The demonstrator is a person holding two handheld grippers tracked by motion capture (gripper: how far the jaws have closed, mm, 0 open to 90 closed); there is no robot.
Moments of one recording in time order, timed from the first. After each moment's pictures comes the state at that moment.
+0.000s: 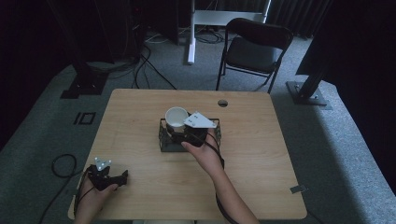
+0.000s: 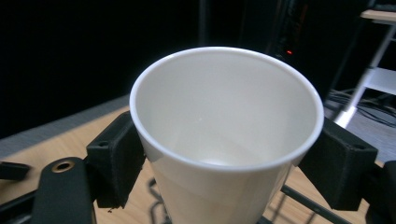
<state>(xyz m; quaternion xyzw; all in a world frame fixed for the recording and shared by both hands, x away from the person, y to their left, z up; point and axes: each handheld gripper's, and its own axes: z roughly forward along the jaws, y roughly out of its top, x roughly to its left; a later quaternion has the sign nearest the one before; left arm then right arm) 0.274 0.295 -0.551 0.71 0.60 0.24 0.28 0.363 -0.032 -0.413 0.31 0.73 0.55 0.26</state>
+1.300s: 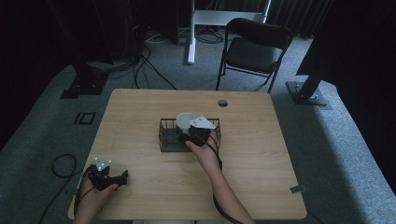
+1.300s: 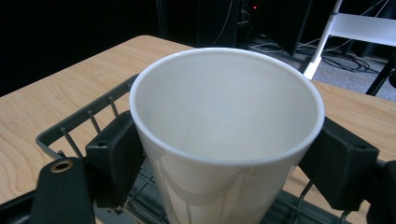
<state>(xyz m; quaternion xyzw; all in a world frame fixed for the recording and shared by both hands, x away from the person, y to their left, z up) 0.274 0.295 -0.551 0.71 0.60 0.24 0.28 0.397 -0.041 -0.476 0.40 0.73 0.49 0.26</state>
